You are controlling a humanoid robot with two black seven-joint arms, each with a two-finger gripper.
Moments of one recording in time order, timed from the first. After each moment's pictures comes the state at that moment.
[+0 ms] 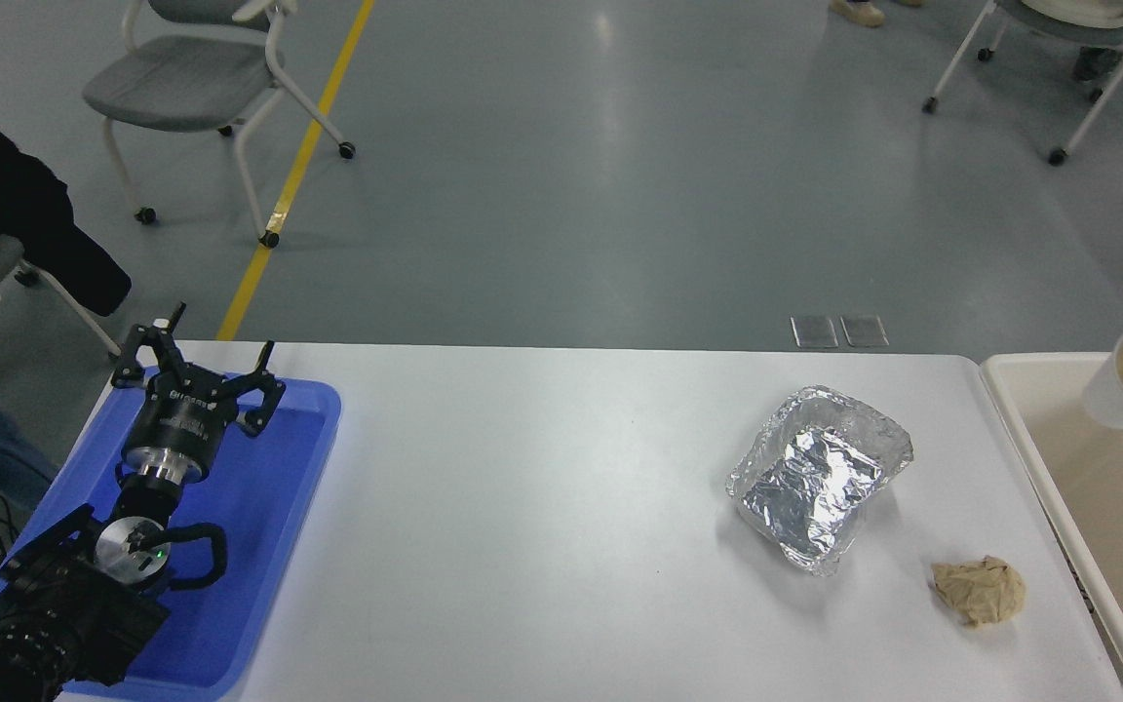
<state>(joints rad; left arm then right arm) -0.64 0.20 -0.88 -0.20 -0.21 -0.79 -0.31 1.79 -0.92 -1.06 1.00 -0.82 0.63 -0.07</state>
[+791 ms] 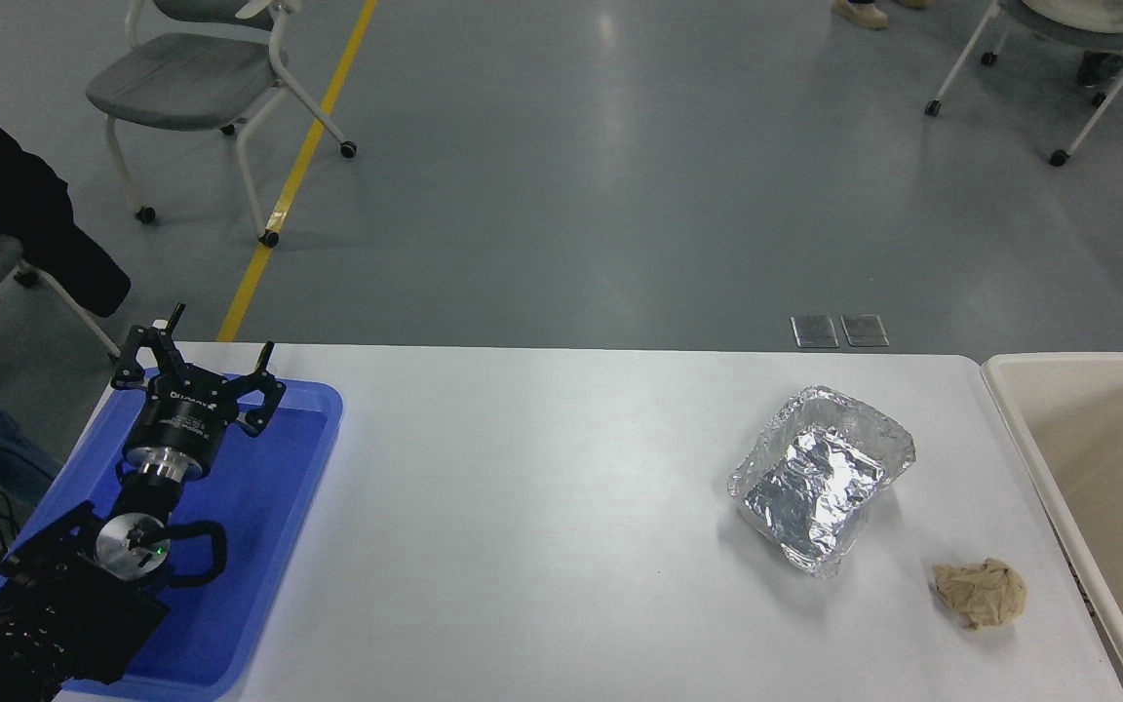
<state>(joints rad) -0.64 0.20 -0.88 -0.19 -0.21 -0.79 -0.31 0.84 -0.59 -0.67 0.29 -0.64 0.19 -0.06</state>
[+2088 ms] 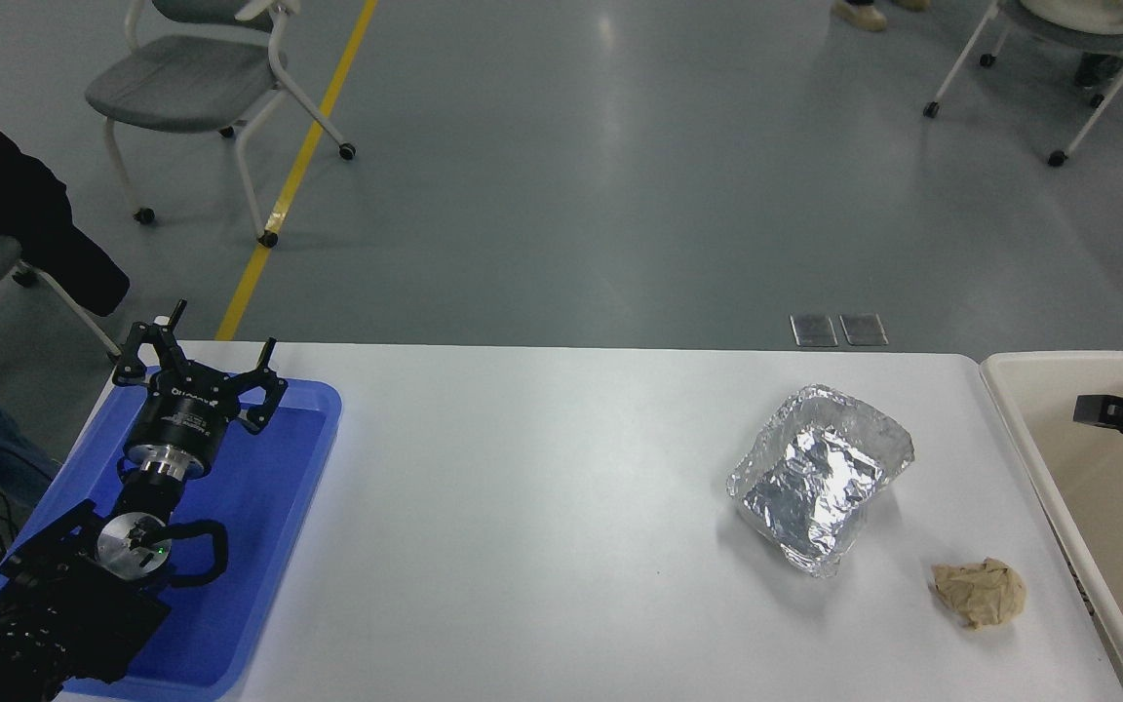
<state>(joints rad) -0.64 0.20 -0.88 -0.20 -0.21 -0.79 -0.31 1.46 -0.75 -0.94 0.93 -0.72 0.25 -0.07</state>
